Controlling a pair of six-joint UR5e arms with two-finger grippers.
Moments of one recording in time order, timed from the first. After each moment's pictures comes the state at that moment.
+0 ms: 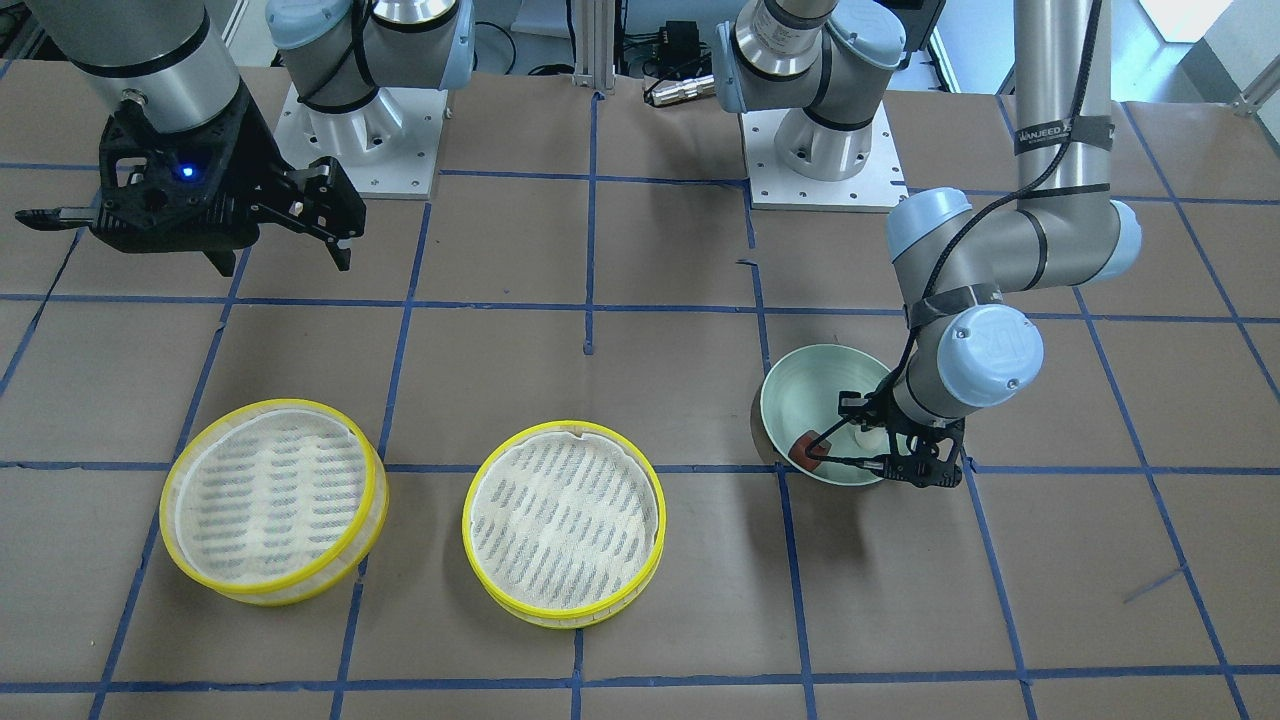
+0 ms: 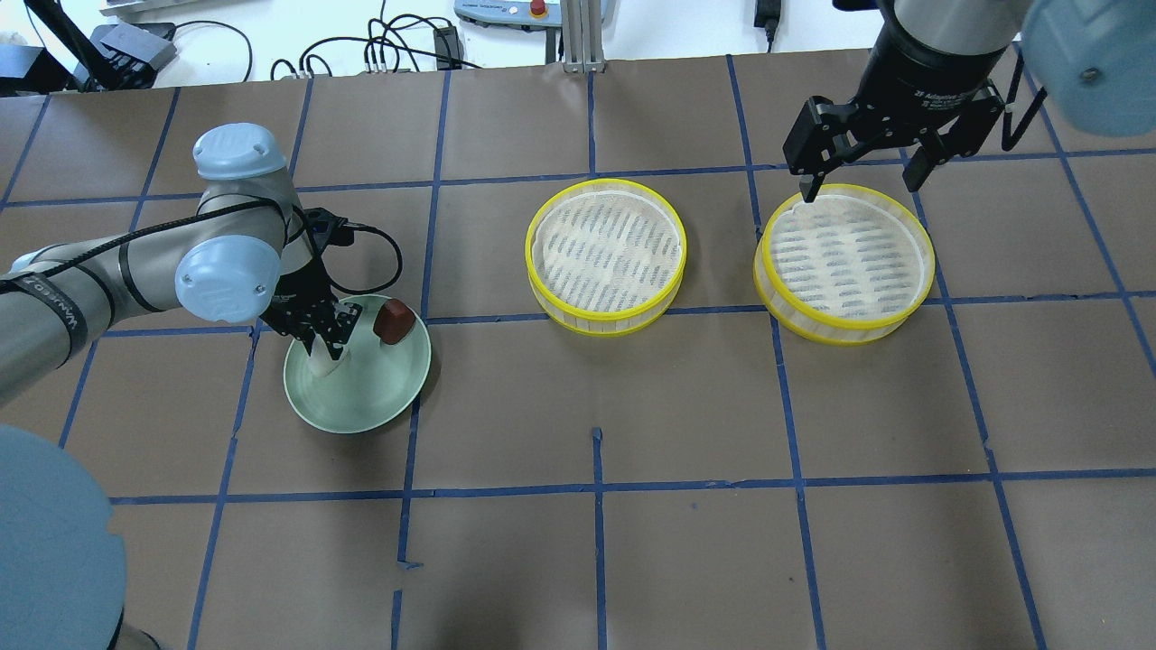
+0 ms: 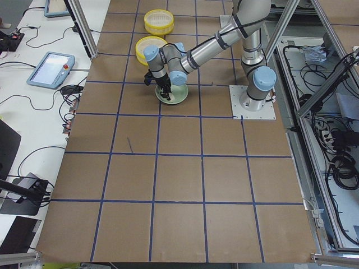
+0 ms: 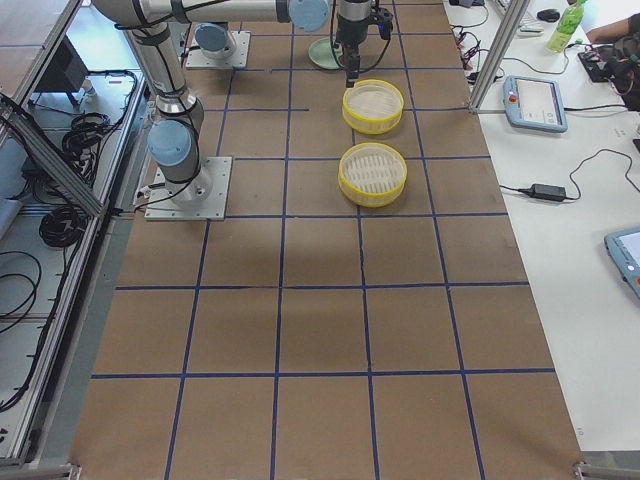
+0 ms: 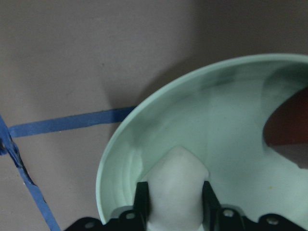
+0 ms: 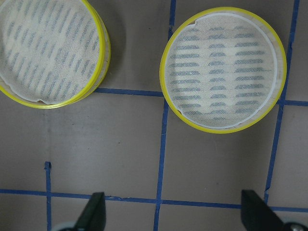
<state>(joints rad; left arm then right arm) -1.41 -1.94 -1.86 -1.12 1.66 0.28 1.56 -1.54 1.52 -1.55 -1.56 -0.09</state>
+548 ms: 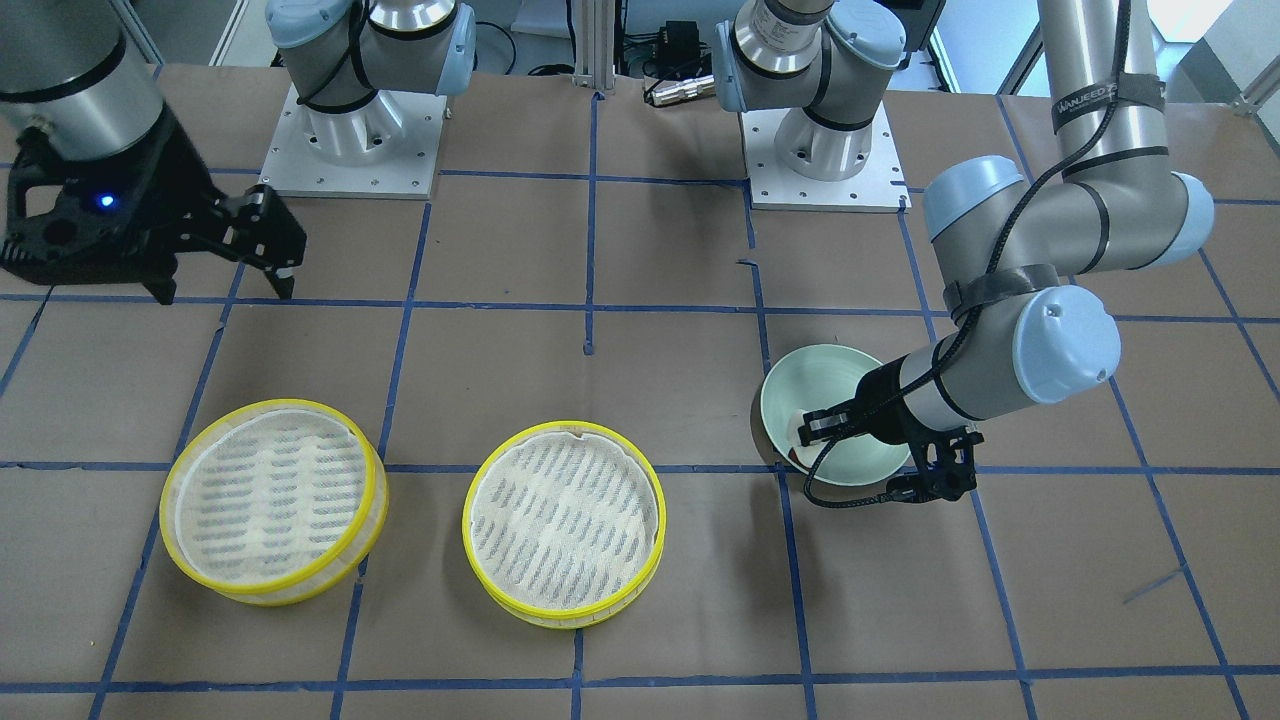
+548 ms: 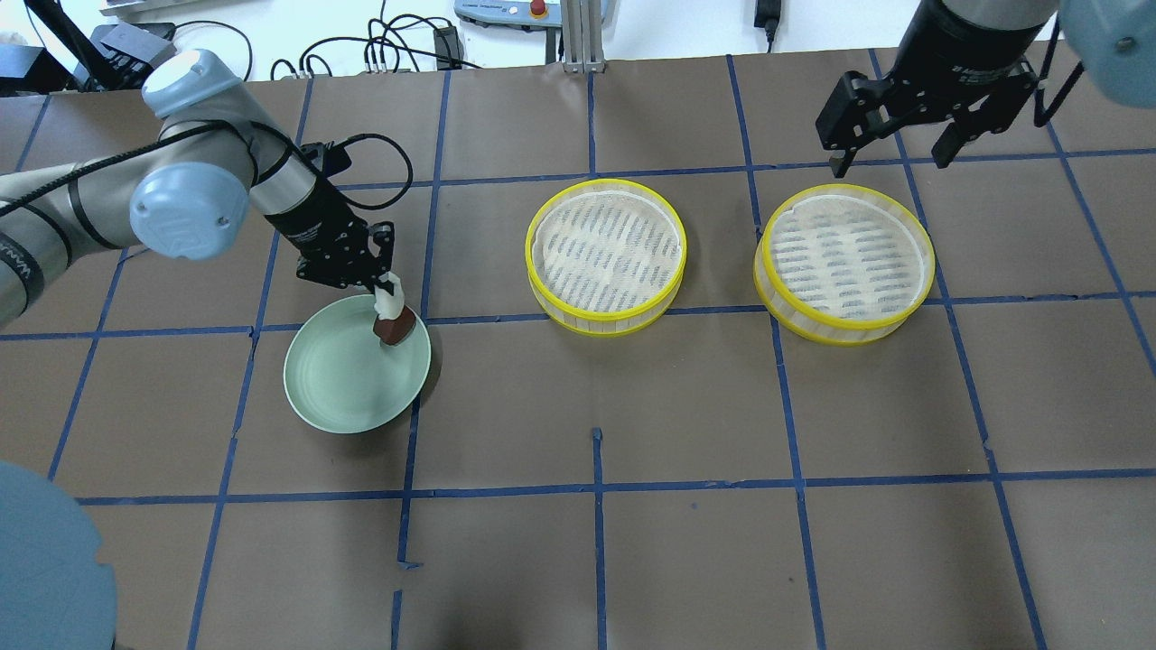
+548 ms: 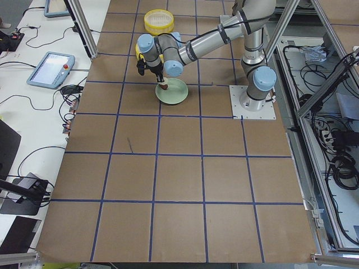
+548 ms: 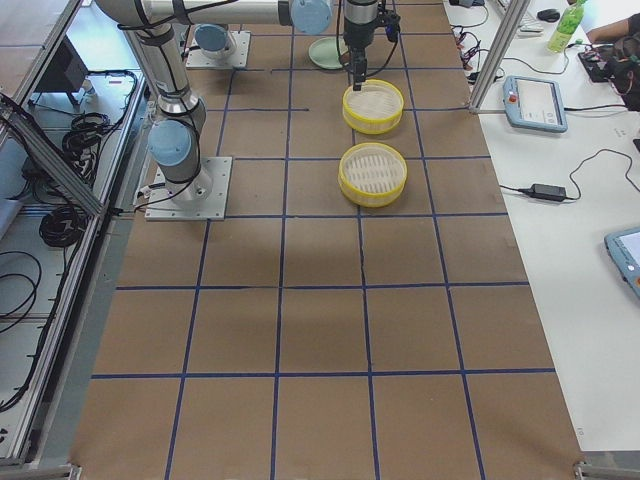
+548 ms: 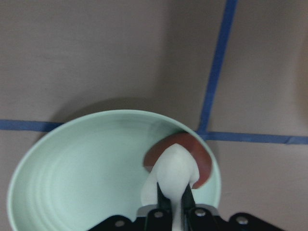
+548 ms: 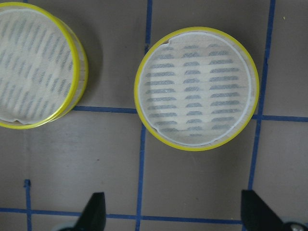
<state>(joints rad) -1.42 -1.93 -1.69 -1.35 1.19 -0.17 1.45 -1.47 1.49 -1.58 -1.56 -0.18</state>
